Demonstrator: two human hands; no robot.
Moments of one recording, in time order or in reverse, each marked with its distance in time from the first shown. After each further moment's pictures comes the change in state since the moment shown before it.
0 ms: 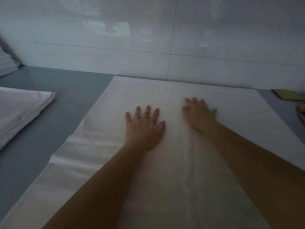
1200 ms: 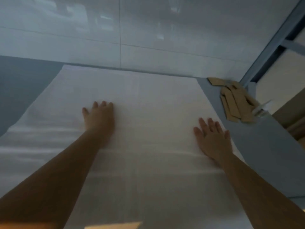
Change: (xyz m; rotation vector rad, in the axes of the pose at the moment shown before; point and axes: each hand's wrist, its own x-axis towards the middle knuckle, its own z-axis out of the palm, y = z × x) left_hand -0.040 0.043 -0.019 0.031 0.044 -0.039; right_hand -0.182 0.189 -0.027 -0.131 -0.075 0.354
